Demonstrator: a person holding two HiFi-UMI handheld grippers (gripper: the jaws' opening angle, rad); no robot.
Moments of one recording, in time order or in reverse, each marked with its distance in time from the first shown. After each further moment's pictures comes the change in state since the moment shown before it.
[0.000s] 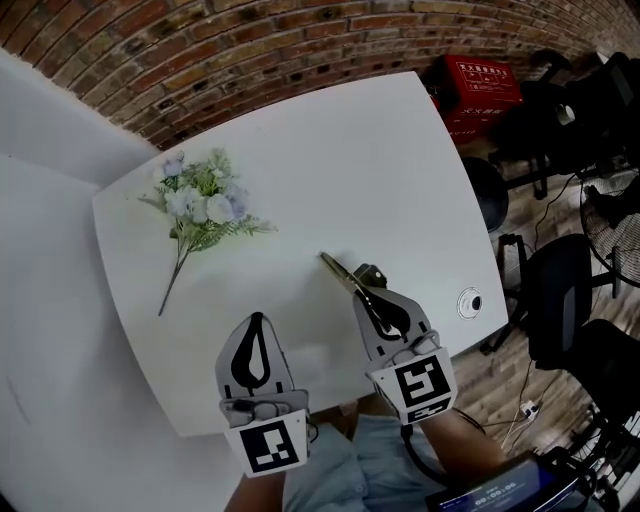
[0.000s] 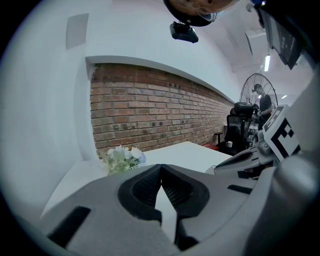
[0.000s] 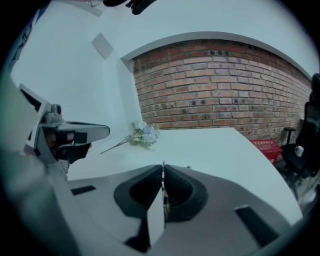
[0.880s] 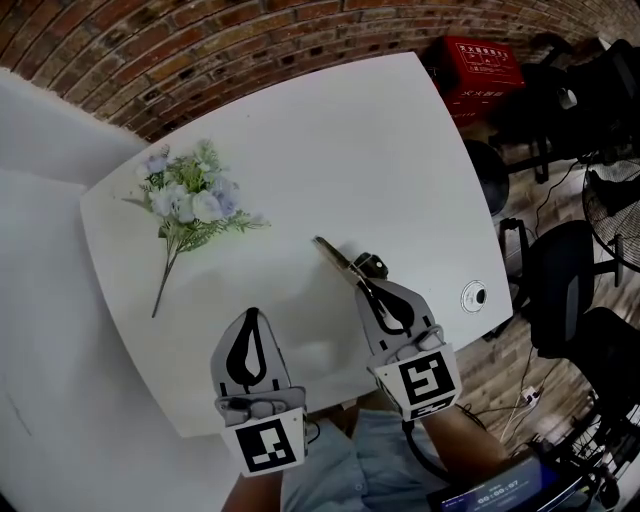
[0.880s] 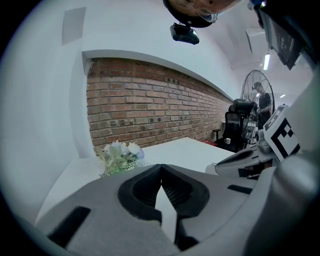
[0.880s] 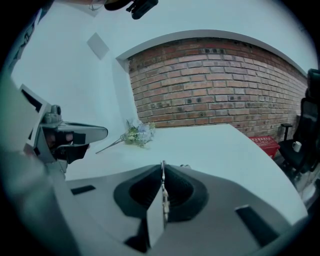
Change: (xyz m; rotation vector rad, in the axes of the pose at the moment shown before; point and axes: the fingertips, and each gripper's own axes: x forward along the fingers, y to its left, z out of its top) left arm 0.015 0.000 -0.012 0.010 0.038 -0.023; right arm 0.009 -0.014 -0.011 0.014 -0.012 -0.028
